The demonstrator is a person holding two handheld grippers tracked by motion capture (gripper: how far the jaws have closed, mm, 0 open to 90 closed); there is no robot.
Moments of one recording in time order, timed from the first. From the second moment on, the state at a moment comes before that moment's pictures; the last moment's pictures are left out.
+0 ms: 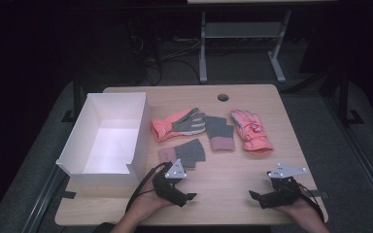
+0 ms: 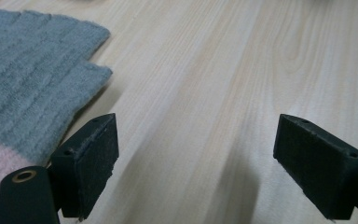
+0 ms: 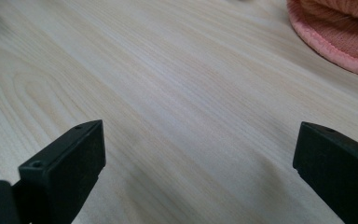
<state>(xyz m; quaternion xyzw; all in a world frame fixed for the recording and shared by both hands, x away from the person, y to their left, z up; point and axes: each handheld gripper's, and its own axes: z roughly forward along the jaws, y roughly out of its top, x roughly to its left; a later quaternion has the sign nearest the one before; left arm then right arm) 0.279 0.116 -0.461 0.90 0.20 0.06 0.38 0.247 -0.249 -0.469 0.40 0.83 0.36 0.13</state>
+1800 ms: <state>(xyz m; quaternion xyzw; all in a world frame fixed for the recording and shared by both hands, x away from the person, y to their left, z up) 0.356 0.106 -0.447 0.90 0.28 0.07 0.34 0.246 -0.246 -0.466 0.41 0.83 0.35 0.11</state>
